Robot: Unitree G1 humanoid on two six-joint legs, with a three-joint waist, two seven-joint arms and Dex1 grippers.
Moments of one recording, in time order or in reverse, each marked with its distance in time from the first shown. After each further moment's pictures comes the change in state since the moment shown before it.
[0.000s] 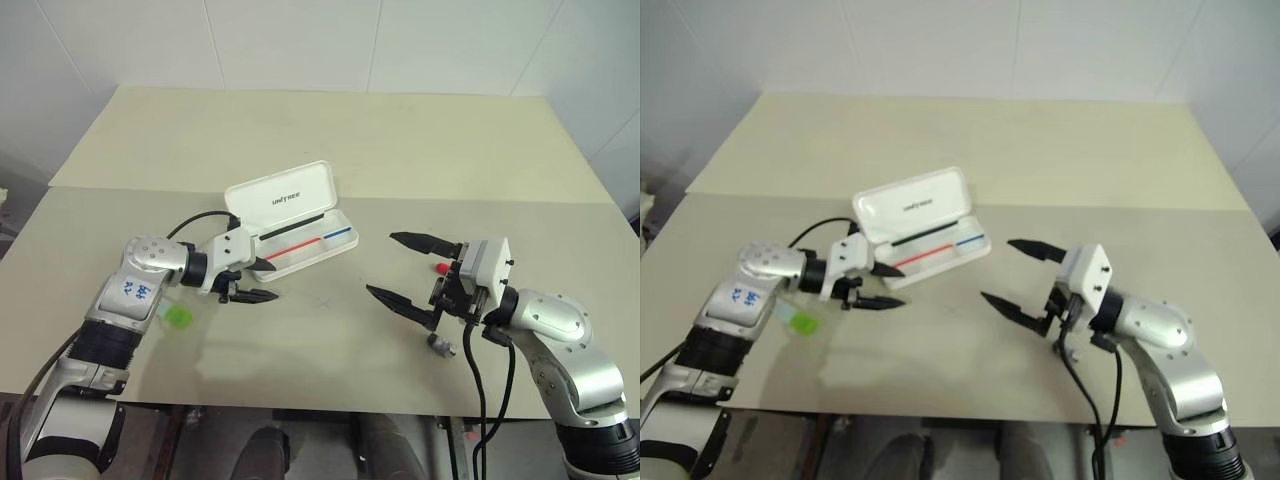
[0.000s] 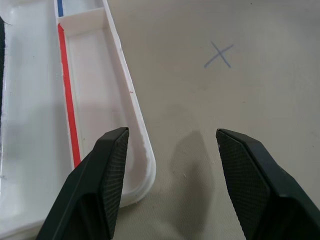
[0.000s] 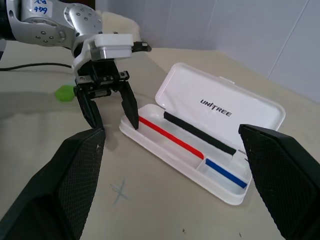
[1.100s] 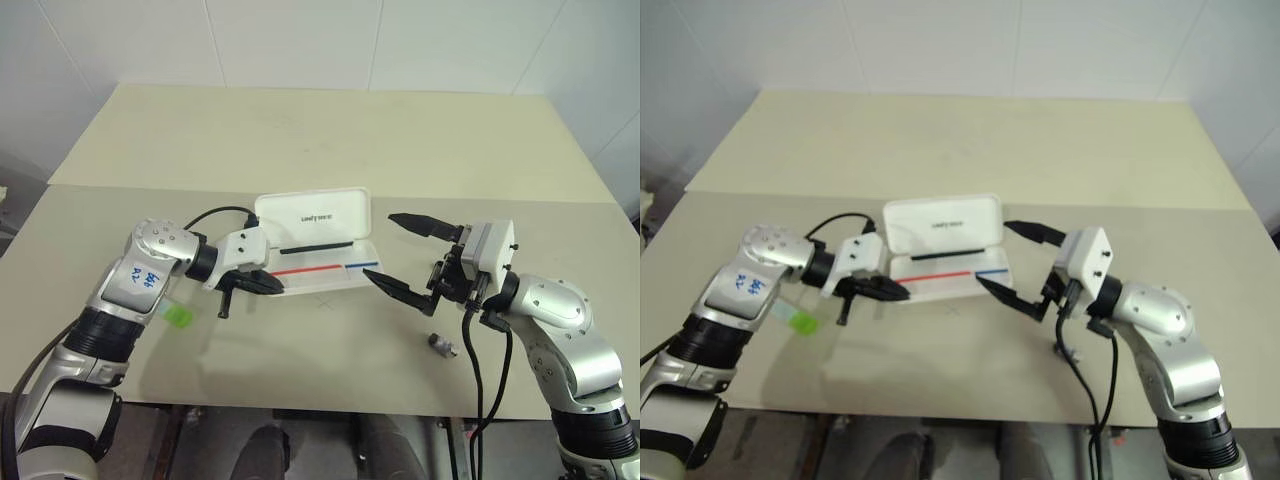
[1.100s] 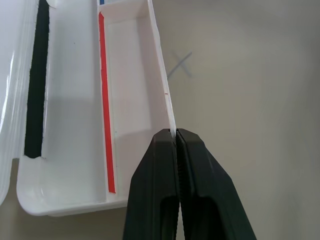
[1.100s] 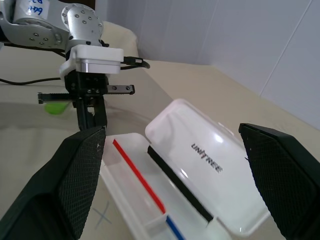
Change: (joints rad) left arm 0.009 0.031 -0.038 -0.239 0.001 0.153 -0.084; right arm -0.074 0.003 0.001 0.006 0.003 0.006 -0.006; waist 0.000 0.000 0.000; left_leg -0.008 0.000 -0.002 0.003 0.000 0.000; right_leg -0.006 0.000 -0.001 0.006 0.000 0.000
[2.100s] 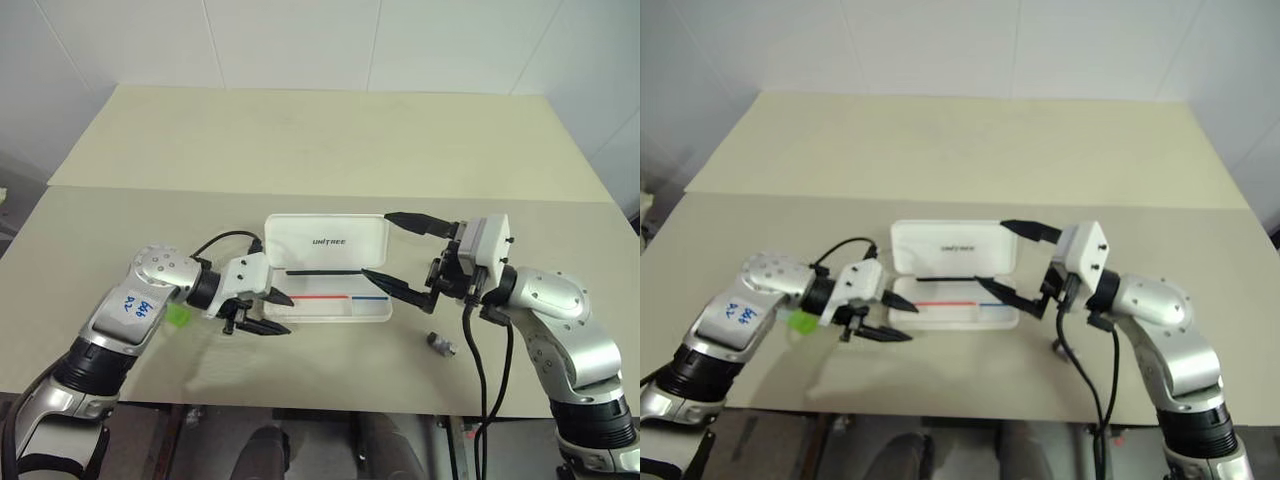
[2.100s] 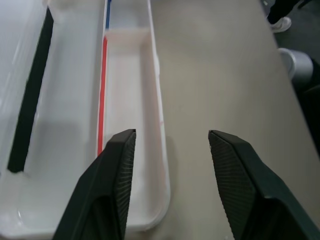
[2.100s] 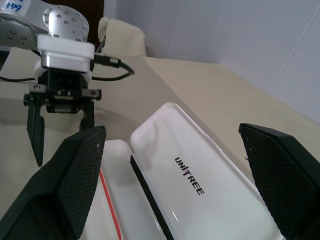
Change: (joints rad) left arm 0.127 0.029 0.035 -0.151 -0.113 0.019 0.000; right arm -0.045 -0.001 0.008 0.034 0.002 0.028 0.045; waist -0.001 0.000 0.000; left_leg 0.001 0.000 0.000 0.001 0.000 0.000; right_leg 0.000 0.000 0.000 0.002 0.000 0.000
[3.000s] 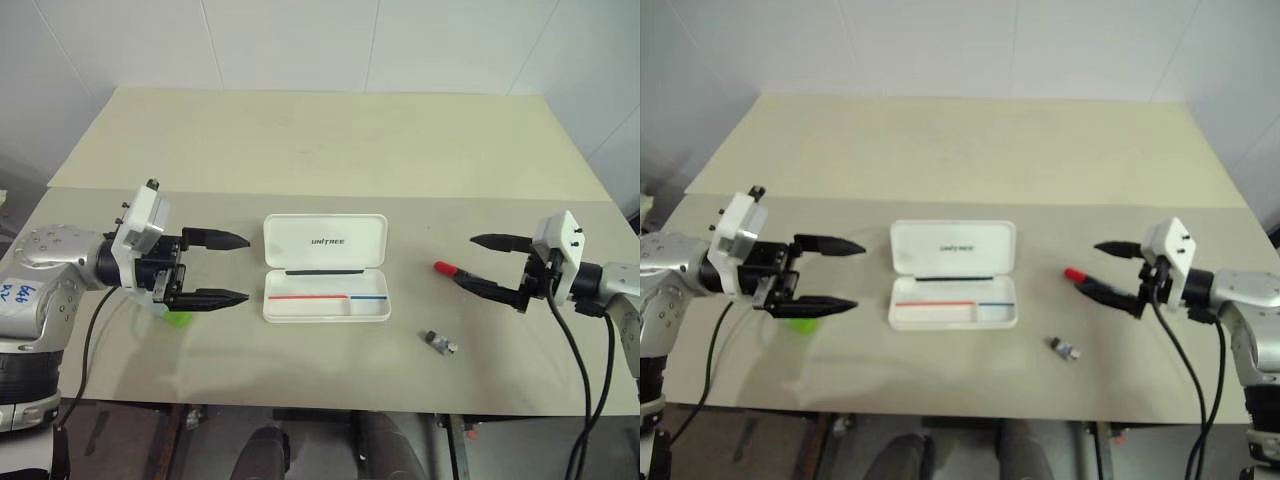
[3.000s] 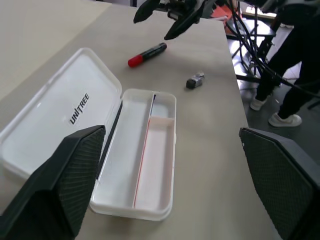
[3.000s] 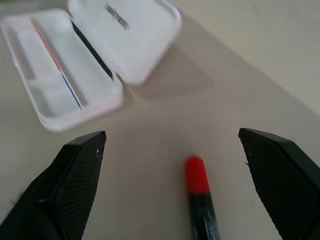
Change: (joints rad) left arm 0.031 0.114 0.385 0.030 -0.397 0.131 -0.044; right arm -0.033 -0.325 -0.137 0.578 -0.035 -0.021 0.326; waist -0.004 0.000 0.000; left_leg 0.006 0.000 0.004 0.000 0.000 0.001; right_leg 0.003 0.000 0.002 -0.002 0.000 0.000
